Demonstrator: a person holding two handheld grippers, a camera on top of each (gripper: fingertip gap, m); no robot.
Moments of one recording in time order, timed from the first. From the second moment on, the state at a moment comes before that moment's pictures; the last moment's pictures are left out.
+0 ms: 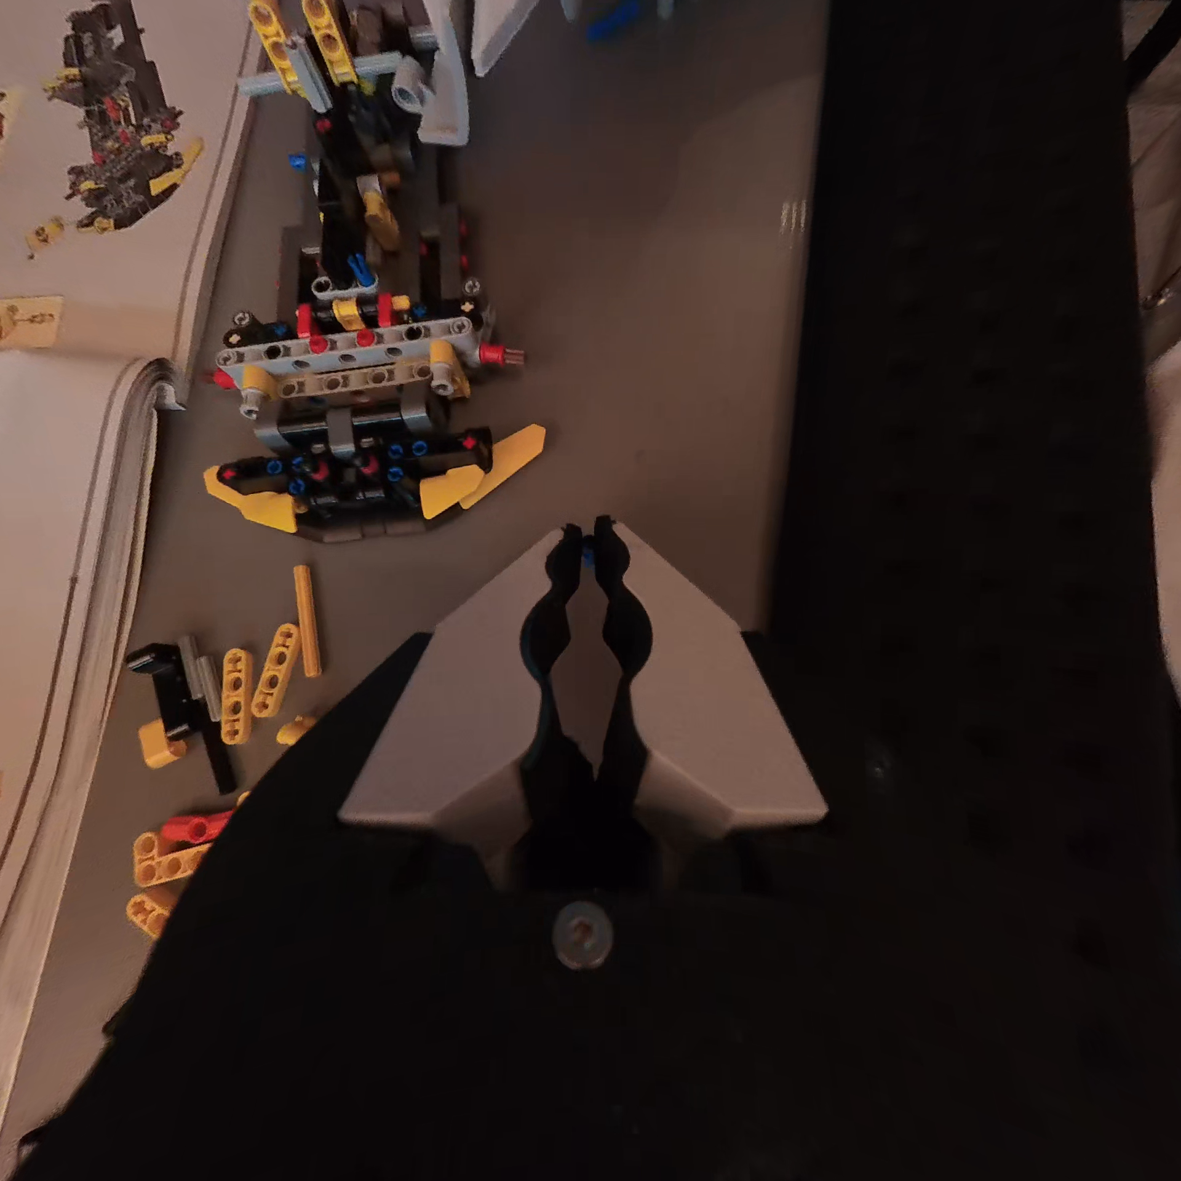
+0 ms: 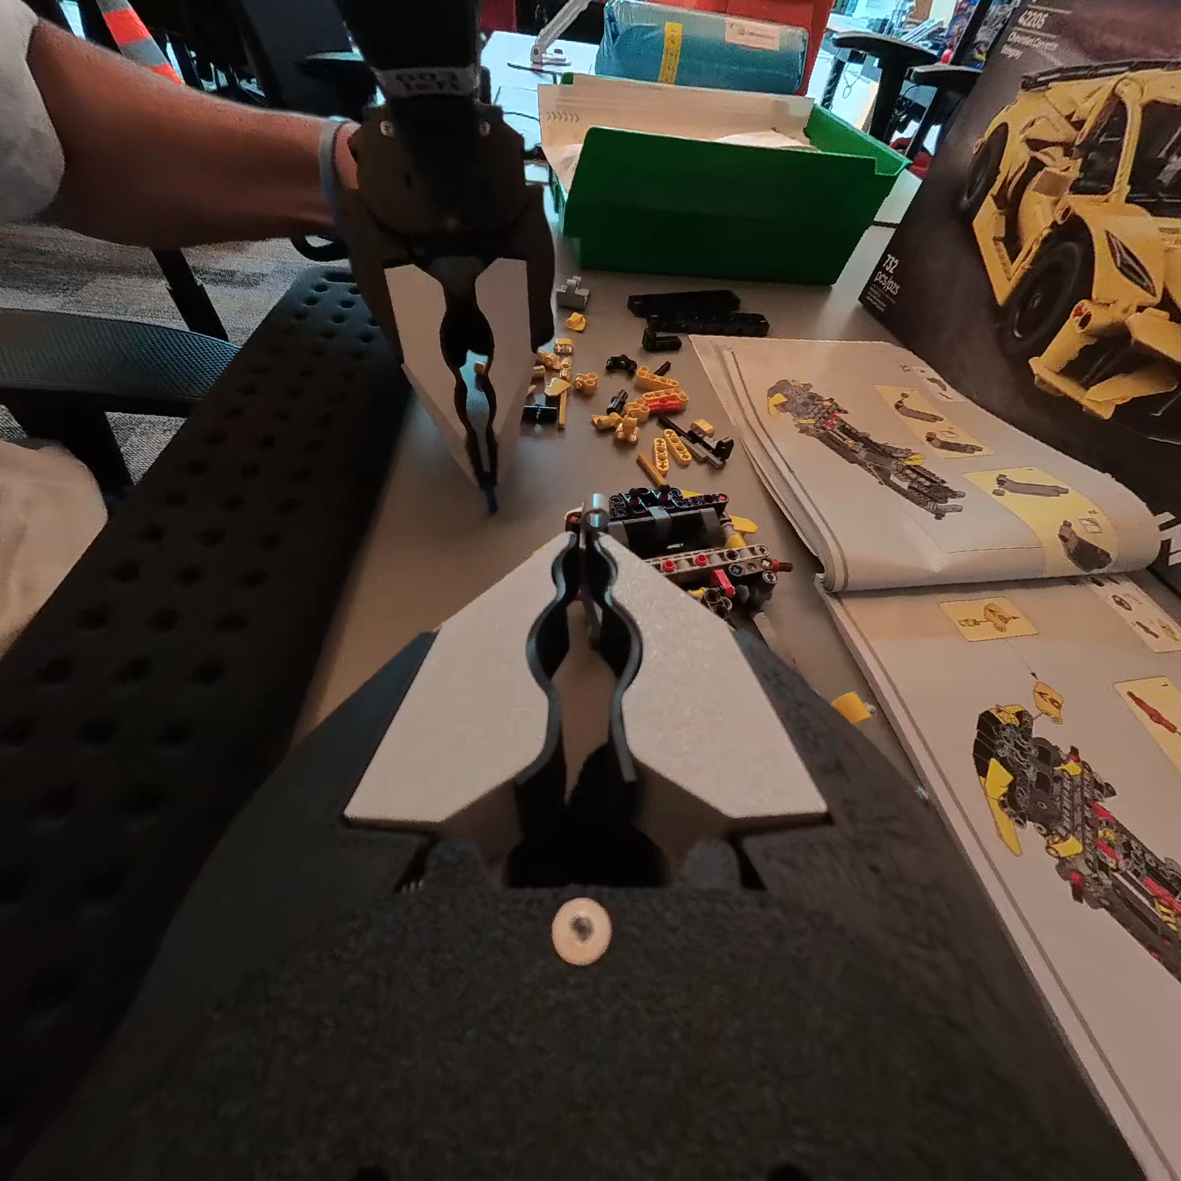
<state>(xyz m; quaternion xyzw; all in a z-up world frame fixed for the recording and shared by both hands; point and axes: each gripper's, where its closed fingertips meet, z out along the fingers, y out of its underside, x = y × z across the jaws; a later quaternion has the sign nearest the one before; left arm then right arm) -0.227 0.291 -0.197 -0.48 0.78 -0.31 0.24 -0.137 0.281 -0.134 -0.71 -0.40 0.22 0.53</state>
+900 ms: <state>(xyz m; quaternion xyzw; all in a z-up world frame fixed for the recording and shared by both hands) -0.251 0.272 -0.193 -0.45 0.86 -0.21 0.12 -0.141 0.274 -0.145 -0.72 -0.41 0.24 0.50</state>
